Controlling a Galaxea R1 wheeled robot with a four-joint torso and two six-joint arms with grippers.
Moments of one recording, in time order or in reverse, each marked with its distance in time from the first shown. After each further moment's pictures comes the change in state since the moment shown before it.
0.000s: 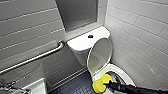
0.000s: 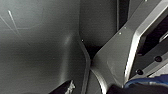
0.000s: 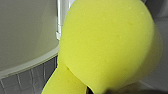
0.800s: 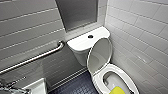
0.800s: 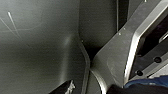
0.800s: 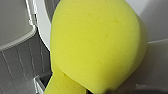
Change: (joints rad) left arm 0.000 0.000 0.000 0.000 -0.003 0.008; right arm -0.204 -0.279 0.226 -0.052 0.064 0.000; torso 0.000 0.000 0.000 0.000
